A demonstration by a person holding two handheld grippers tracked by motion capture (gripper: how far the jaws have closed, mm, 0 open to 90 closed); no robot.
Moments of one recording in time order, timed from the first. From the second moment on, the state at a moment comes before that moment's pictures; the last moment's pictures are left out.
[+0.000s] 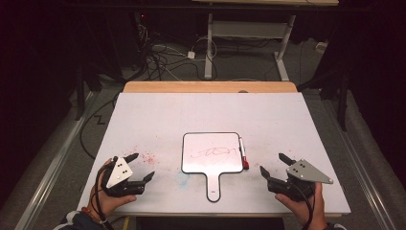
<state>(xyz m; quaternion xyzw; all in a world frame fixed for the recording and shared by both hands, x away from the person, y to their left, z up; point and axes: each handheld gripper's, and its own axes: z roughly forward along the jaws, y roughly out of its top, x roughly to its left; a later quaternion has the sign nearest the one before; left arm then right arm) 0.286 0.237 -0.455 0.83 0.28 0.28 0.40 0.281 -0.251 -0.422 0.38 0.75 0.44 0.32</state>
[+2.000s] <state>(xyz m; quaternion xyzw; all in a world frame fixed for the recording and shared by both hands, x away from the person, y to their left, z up) 0.289 0.222 -0.462 0.85 0.27 0.24 0.37 0.405 -0.203 -0.447 0.43 0.83 0.36 0.05</state>
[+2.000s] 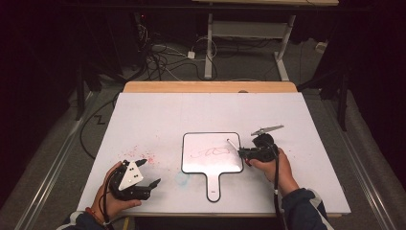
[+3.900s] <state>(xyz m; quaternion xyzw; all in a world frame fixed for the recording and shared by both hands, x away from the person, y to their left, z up) 0.348 0.113 -0.426 0.76 0.28 0.01 0.58 0.337 -0.127 -0.420 0.22 0.85 0.46 0.12</state>
